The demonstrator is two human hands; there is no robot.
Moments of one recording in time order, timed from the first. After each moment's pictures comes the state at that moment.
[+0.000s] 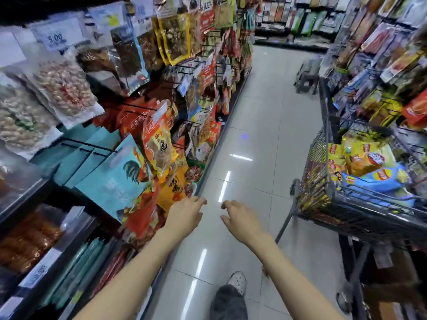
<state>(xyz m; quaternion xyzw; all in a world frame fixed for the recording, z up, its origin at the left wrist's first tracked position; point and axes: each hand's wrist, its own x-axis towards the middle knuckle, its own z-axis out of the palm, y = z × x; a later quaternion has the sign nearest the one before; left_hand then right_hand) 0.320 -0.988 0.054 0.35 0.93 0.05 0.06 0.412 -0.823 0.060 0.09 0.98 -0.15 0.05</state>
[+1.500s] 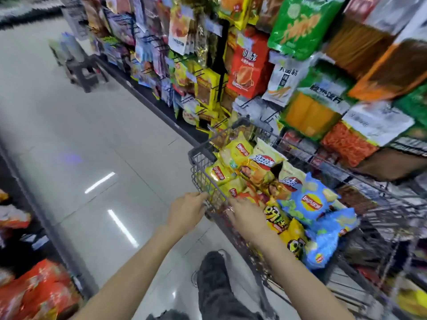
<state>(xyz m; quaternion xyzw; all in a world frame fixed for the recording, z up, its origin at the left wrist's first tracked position) -0.071 -0.223 0.015 0.77 0.60 0.02 0.19 0.126 -0.235 0.024 0.60 0.79 -0.13 0.03</state>
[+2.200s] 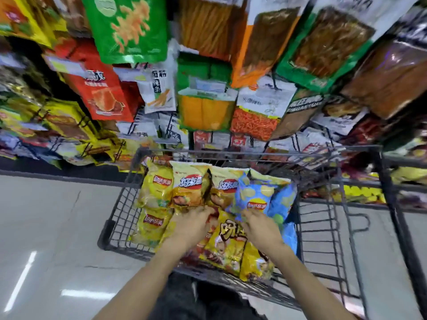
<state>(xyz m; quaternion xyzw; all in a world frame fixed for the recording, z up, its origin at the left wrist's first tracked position) 0.127 -0.041 -0.009 0.91 0.30 -0.12 0.24 0.292 -0.187 -0.003 0.85 0.49 -0.21 0.01</state>
